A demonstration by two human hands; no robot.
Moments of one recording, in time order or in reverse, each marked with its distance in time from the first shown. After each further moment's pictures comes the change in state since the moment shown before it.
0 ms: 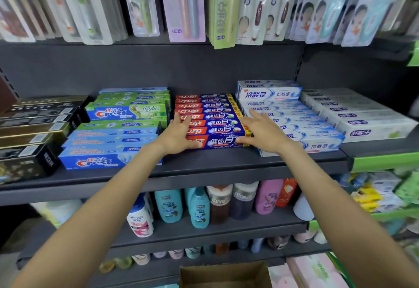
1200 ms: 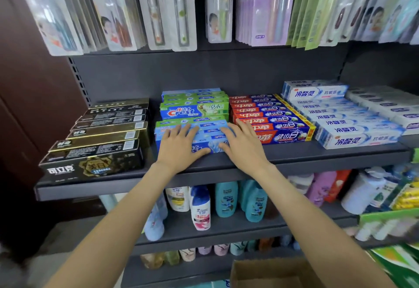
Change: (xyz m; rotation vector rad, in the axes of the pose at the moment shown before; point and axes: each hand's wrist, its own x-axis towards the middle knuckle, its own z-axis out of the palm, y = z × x) left_hand -0.095 -0.142 -0.037 0.485 0.324 0.066; right_hand 0.034 -0.216 0.065 -0.130 0.326 0.001
